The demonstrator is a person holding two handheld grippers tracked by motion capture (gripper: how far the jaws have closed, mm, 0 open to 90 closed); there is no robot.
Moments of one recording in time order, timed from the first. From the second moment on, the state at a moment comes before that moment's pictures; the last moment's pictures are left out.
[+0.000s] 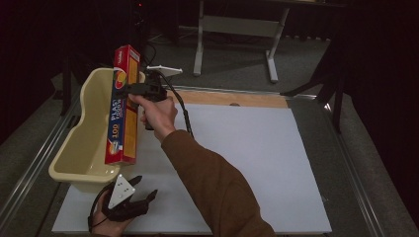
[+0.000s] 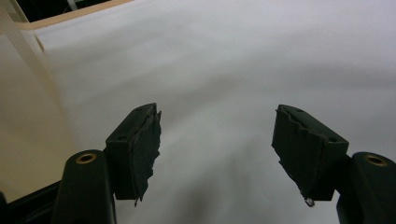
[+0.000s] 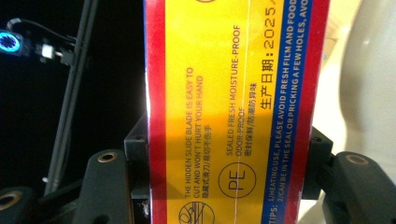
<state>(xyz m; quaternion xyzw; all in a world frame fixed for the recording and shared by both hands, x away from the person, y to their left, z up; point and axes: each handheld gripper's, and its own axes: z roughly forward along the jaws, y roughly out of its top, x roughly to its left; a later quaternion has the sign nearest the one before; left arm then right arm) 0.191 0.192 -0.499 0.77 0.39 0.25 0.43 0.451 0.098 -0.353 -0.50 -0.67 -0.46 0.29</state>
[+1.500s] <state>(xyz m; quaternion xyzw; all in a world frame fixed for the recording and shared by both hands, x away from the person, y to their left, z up) 0.191 0.195 -0.499 0.77 0.40 0.25 0.43 0.432 0.148 -0.401 -0.57 -0.64 -0.44 0.27</state>
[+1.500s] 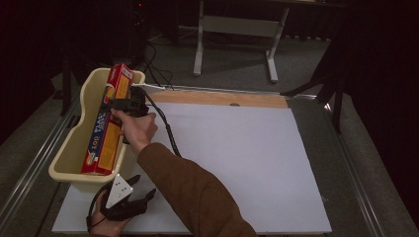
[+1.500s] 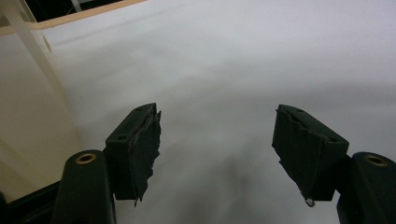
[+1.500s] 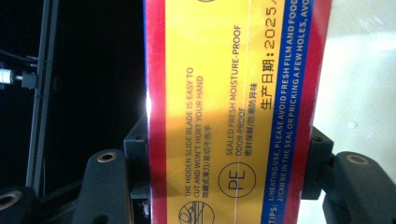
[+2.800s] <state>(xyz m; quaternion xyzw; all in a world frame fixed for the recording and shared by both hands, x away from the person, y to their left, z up) 0.191 0.195 -0.499 0.77 0.40 0.25 0.43 0.430 0.156 -0.405 -0.60 -0.69 -0.35 0.21</state>
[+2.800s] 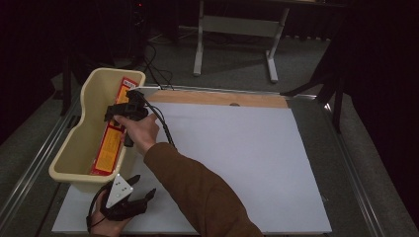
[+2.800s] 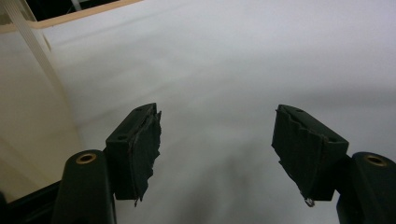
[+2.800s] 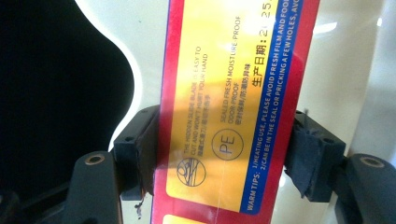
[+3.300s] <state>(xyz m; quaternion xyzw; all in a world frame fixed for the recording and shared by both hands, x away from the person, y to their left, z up) 0.191 0.195 -0.499 0.77 0.40 0.25 0.43 0.428 0.154 -0.399 -0.57 -0.72 -0.34 0.21</state>
